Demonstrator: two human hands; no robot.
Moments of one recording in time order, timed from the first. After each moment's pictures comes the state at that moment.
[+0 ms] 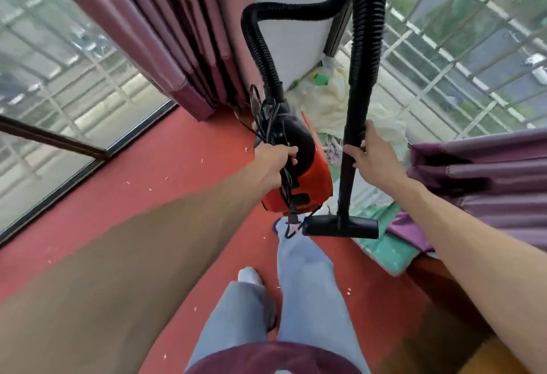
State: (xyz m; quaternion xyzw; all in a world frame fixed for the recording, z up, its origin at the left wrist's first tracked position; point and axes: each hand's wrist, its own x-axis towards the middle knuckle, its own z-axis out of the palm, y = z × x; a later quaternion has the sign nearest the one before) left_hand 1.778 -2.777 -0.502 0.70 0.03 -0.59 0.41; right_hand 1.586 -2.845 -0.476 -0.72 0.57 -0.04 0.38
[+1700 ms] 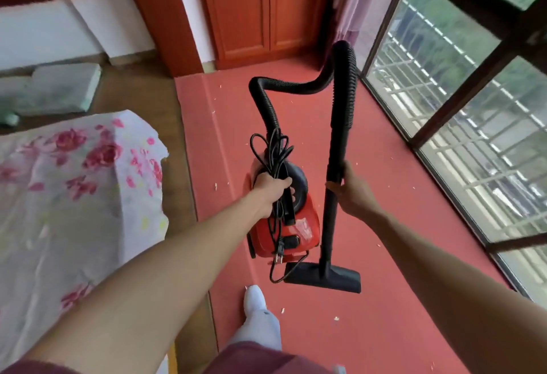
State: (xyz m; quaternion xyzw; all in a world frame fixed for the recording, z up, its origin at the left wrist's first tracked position) left_hand 1.613 -1.808 -0.283 0.49 0.52 0.03 0.69; right_hand 1.750 -1.943 -0.285 -0.87 -0.31 0.26 0.27
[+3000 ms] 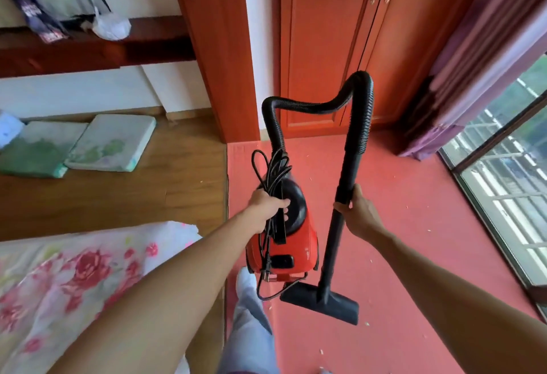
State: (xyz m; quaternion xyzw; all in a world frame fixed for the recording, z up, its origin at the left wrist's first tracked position) left_hand 1.790 -1.174 -0.280 0.50 0.58 0.08 0.64; right_hand 1.968 -1.295 -0.302 -0.86 -0.35 0.28 0.25
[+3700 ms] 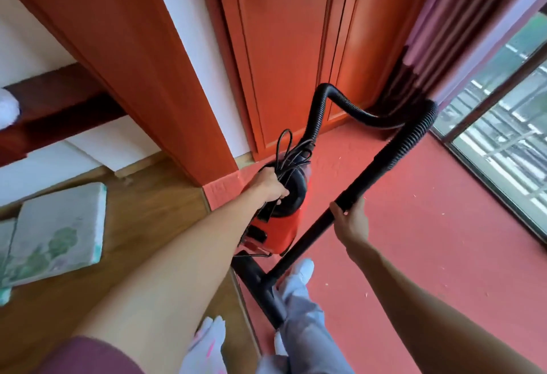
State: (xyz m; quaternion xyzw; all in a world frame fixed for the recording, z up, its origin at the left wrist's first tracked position) left_hand 1.975 -0.808 -0.307 0.78 0.43 -0.13 0.44; right_hand 2.027 -0.999 -0.346 -0.86 0.00 0.24 0.46
